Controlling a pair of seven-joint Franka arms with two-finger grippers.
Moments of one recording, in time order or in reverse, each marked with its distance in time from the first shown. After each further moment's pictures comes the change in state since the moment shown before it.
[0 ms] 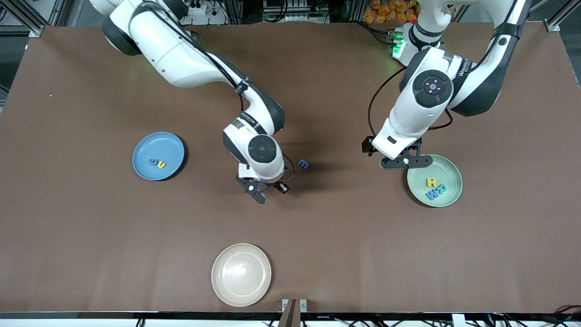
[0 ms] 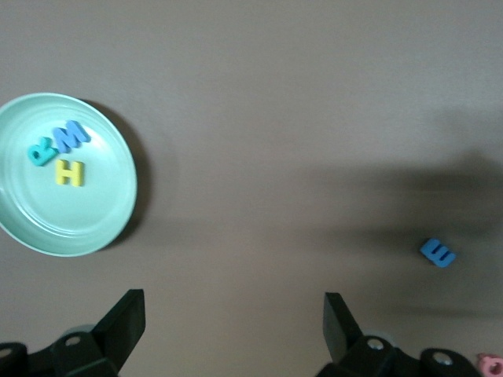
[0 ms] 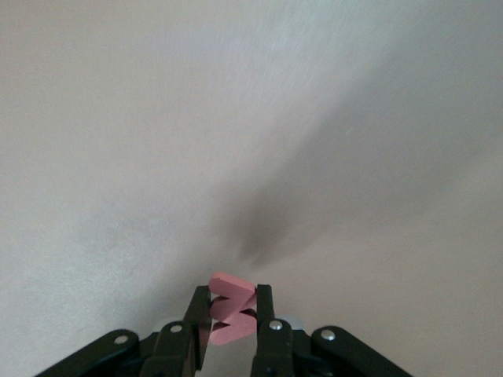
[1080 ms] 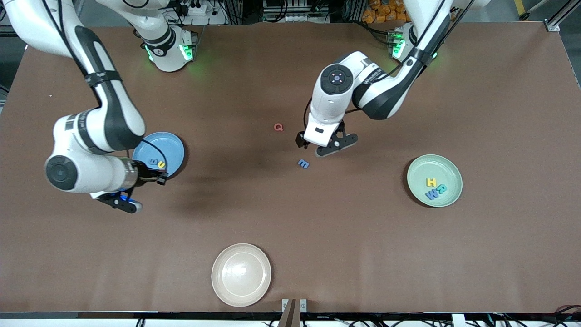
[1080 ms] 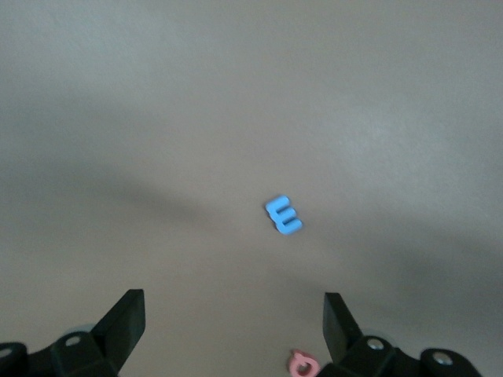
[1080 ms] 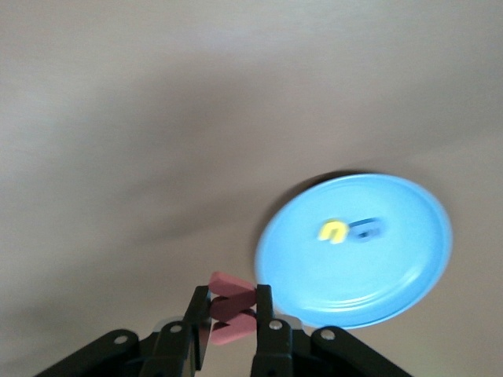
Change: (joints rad) left arm -0.331 0.194 0.027 0.051 -0.003 0.197 -0.662; right arm -0.477 -0.439 -0.153 -0.447 0.271 -0.201 -1.120
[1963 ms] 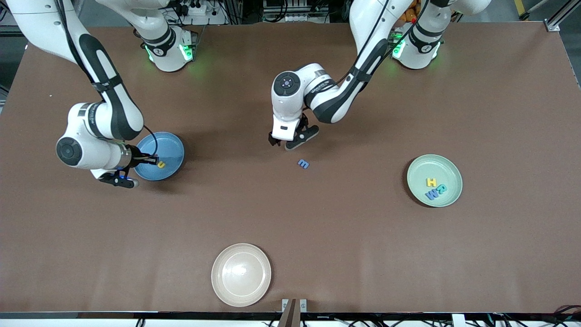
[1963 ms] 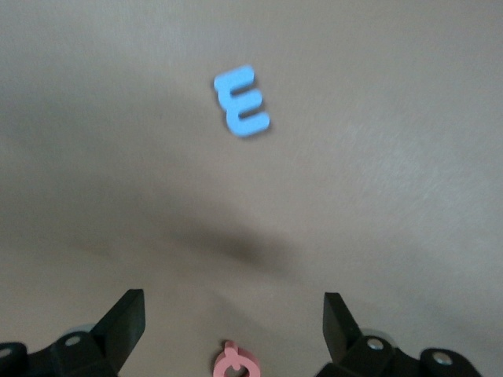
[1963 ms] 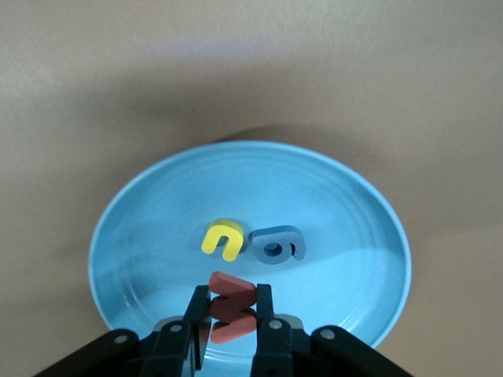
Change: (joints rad) left arm -0.358 0.243 0.200 0.110 0.000 0.118 -0.329; right arm 0.005 -0.095 -0.108 -0.465 0.016 0.373 -0.216
